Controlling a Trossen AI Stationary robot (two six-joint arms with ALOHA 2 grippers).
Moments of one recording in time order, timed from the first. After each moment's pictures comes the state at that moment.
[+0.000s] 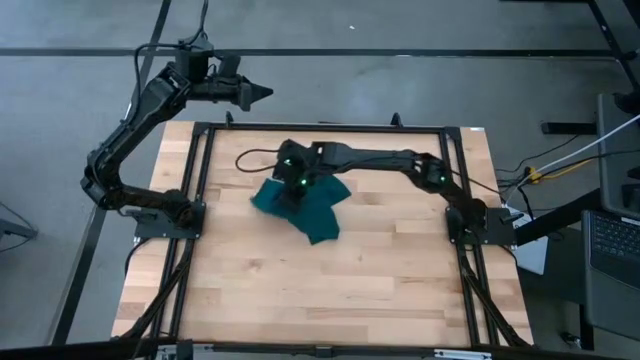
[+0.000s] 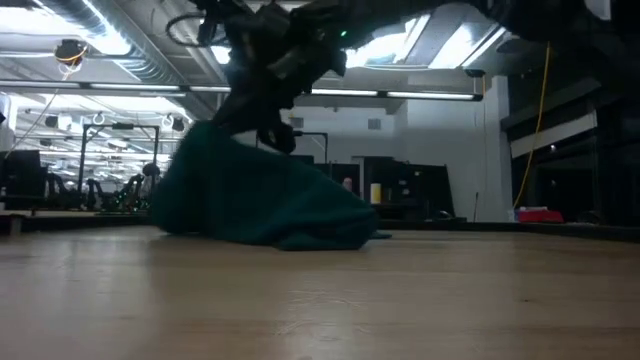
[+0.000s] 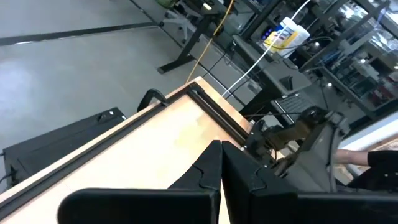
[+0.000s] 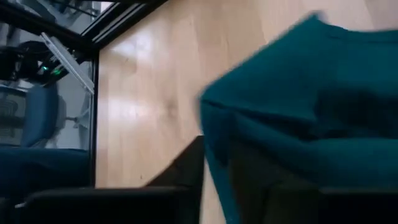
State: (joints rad) left arm 0.90 1.24 1.49 -0.63 0.55 -0.41; right arm -0.16 2.33 2.10 -0.67 -0.56 0.33
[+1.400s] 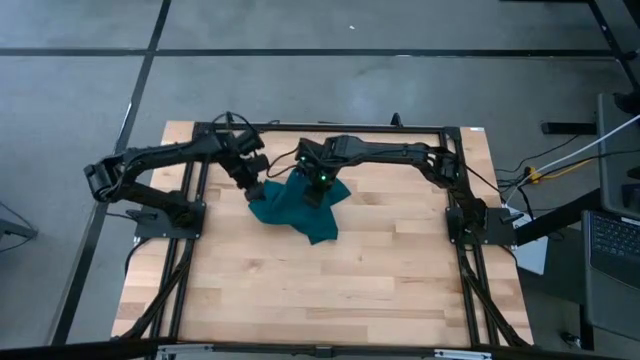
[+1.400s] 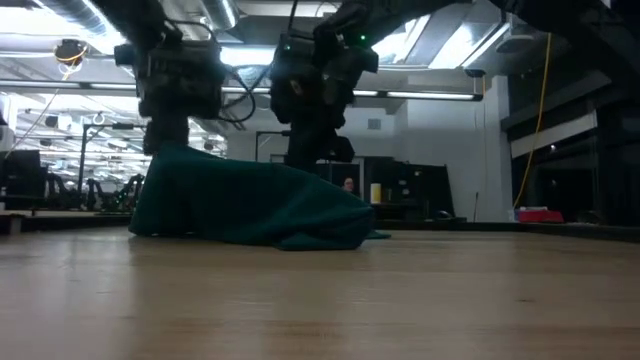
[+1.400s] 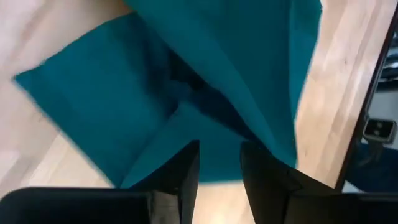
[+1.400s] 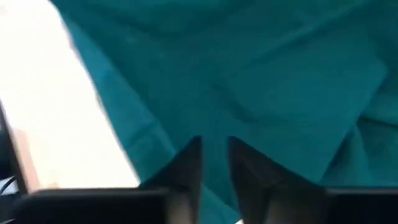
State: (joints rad) left arm 0.58 1.28 0.81 -0.79 0.55 -0.13; right arm -0.21 2.21 1.90 -0.91 -0.36 0.28
